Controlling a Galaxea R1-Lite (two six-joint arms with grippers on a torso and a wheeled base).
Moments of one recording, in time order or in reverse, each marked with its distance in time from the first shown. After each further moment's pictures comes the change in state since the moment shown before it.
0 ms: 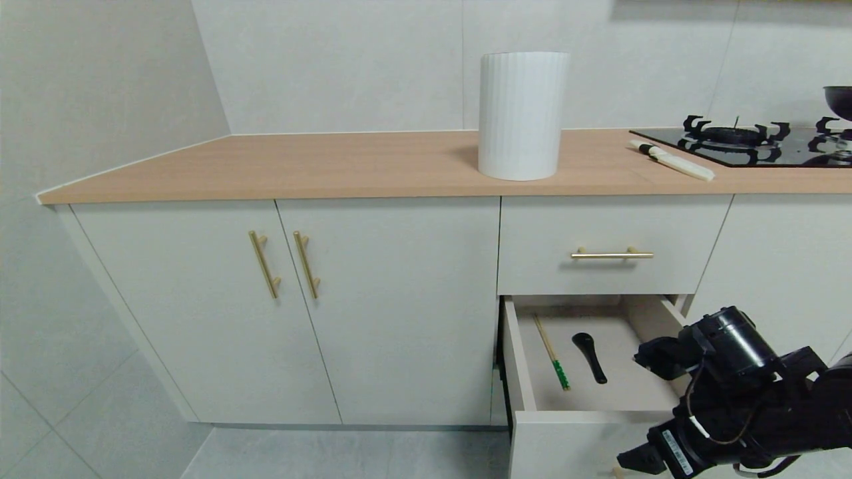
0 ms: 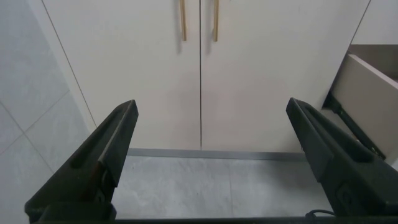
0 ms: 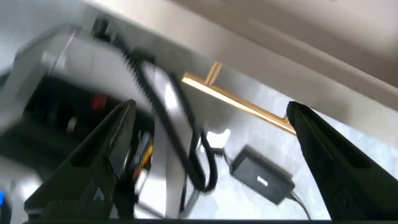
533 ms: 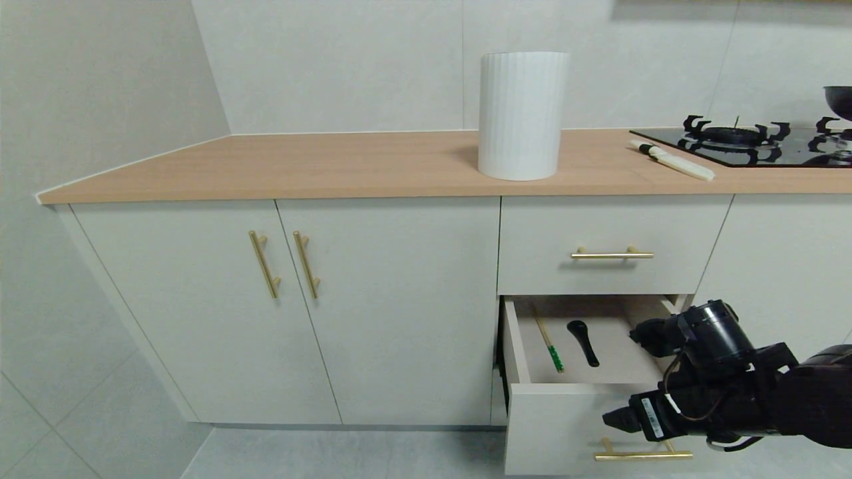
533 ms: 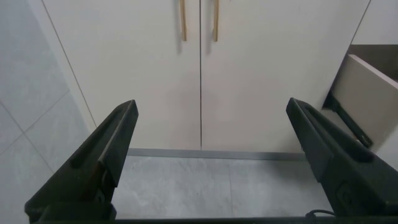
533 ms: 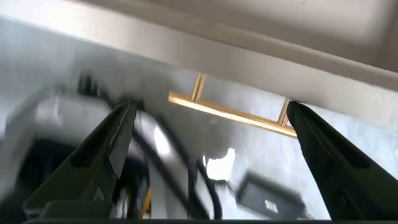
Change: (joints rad) left arm 0.000 0.000 0.000 0.000 0.000 0.000; right arm -0.037 0.109 0.001 -0.230 -0.087 0.102
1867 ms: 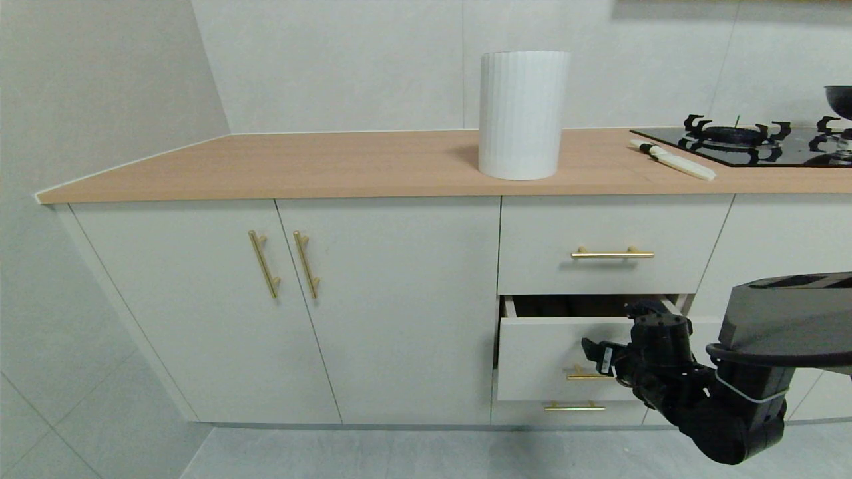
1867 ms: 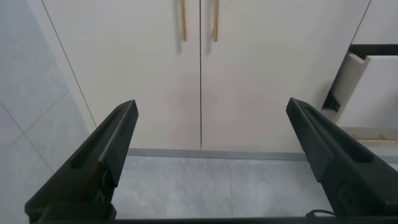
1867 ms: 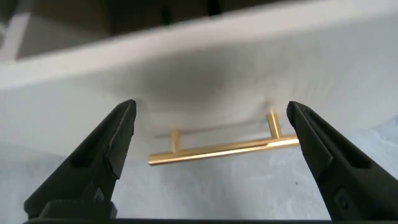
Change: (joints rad) left arm 0.000 0.000 0.000 0.000 0.000 0.000; right arm -0.054 0.496 -0.009 -0.977 -0.281 0.204
